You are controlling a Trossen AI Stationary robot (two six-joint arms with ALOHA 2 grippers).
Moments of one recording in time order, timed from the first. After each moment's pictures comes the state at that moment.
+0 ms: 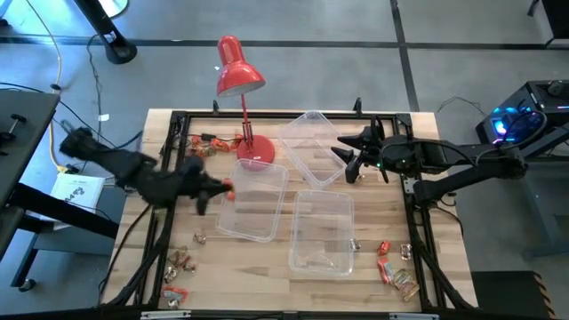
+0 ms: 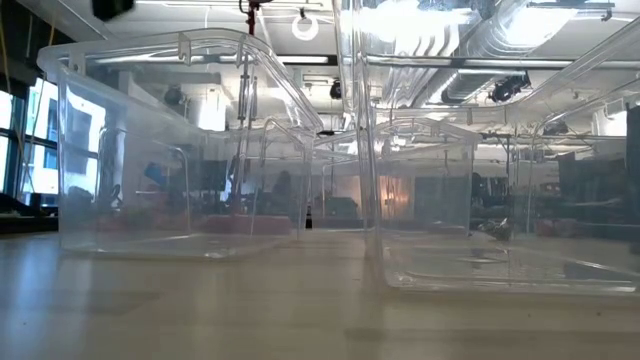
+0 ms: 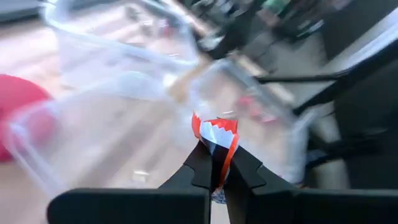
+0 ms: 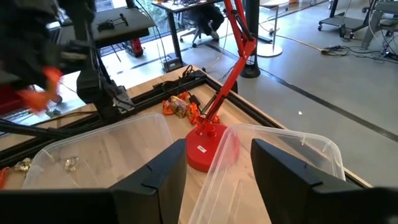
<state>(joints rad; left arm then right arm) -0.41 0.89 0.96 -0.63 -0.51 -0.83 0.09 1.04 1.09 -0.42 0.55 0.33</state>
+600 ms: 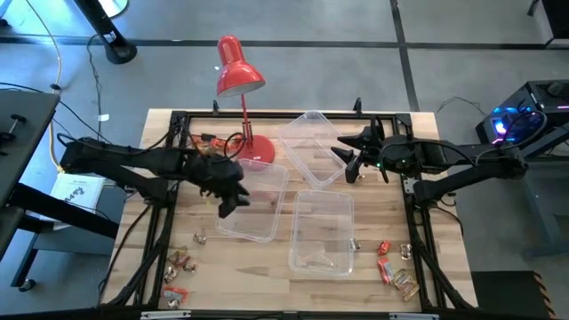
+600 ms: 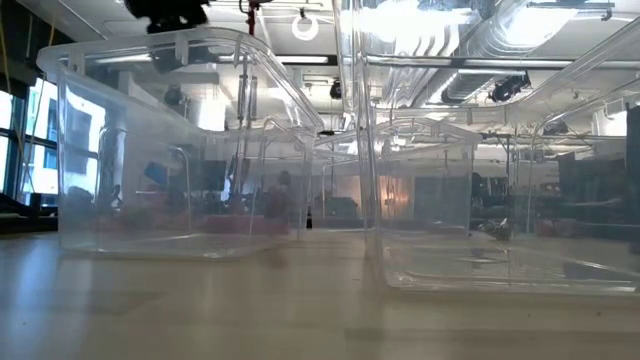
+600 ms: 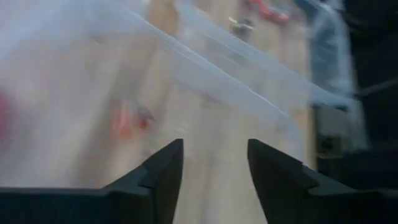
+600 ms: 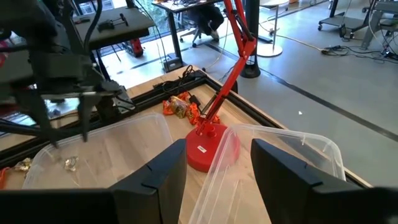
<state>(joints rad) -0.09 1.12 0.96 -0.59 0.13 -0.50 0.09 1.04 1.09 -0.42 0.55 0.33</state>
